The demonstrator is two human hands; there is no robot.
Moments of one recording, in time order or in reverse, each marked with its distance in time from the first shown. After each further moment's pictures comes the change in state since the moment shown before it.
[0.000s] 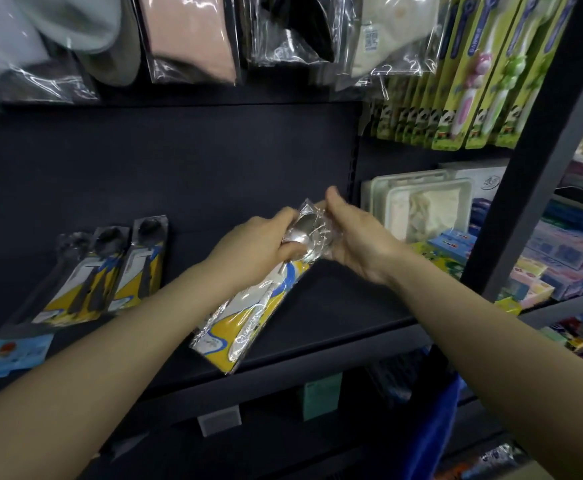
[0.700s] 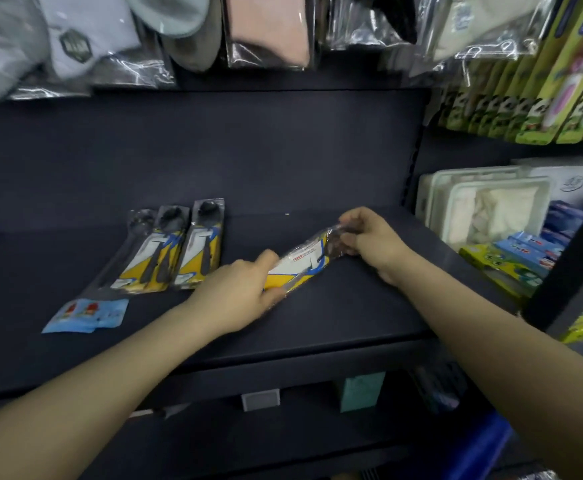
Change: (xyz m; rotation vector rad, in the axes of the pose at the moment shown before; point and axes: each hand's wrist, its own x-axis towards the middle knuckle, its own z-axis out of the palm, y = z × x) left_hand -0.081 -0.061 0.002 0.207 -0.097 -0.175; right_hand 0.055 0.056 0.011 -0.407 0.234 0.010
